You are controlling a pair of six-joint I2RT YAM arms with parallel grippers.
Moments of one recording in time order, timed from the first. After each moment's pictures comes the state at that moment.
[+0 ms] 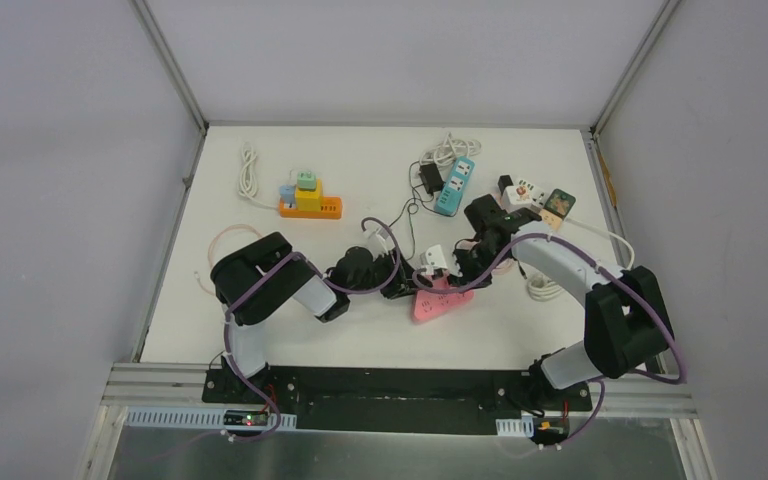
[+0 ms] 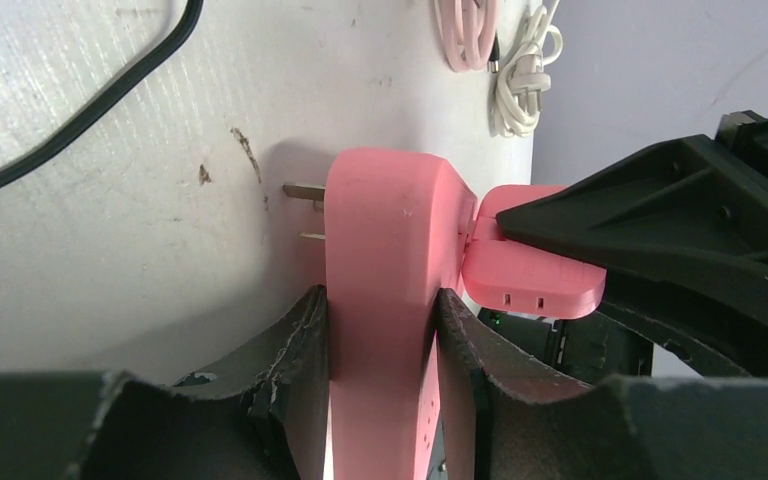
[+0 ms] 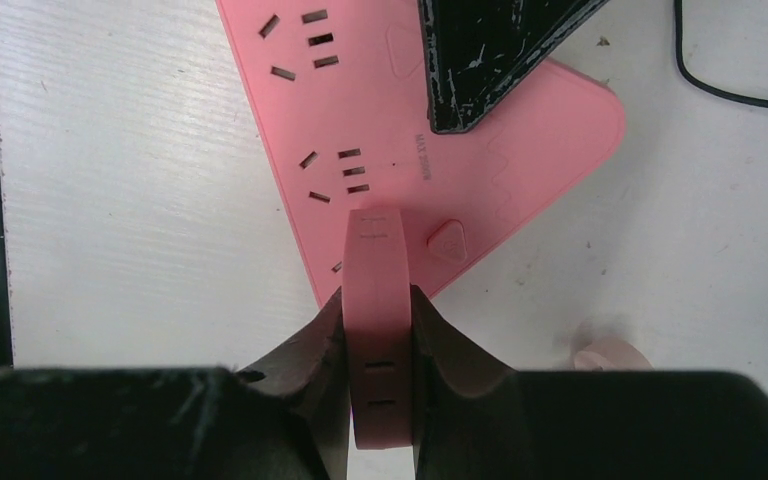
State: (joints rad) left arm -0.83 1.90 0.53 1.06 0.32 -0.80; right arm 0.53 1.48 0.99 -0.92 -0.47 -1.31
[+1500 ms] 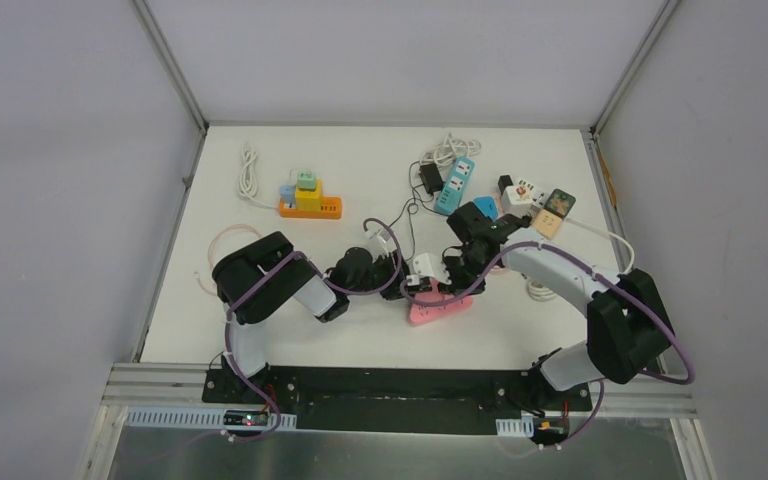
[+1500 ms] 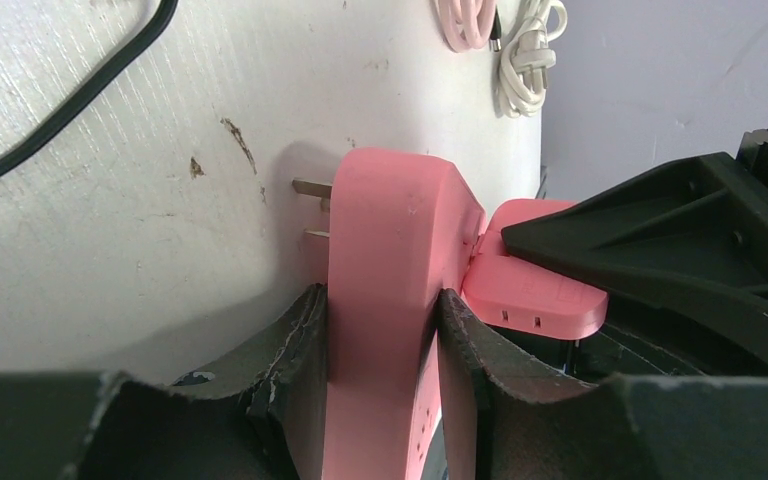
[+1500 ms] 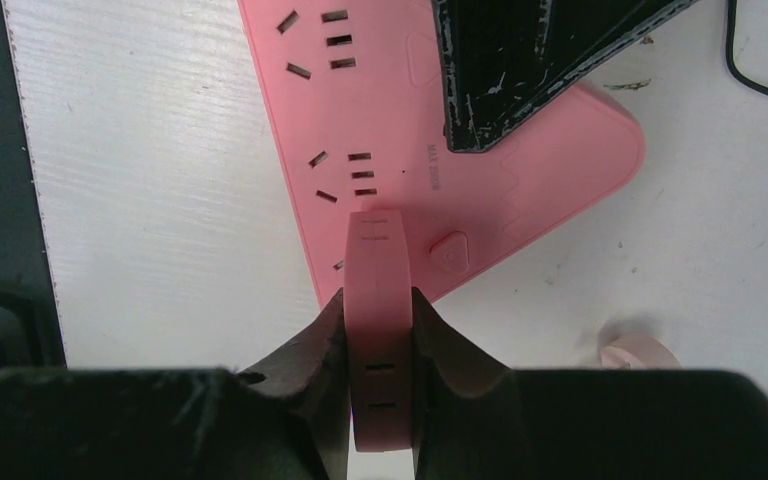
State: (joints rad) left arm -0.83 1.91 0.53 1.06 0.33 -0.80; right arm 0.64 1.47 0.99 -0.92 -0.38 -1.15
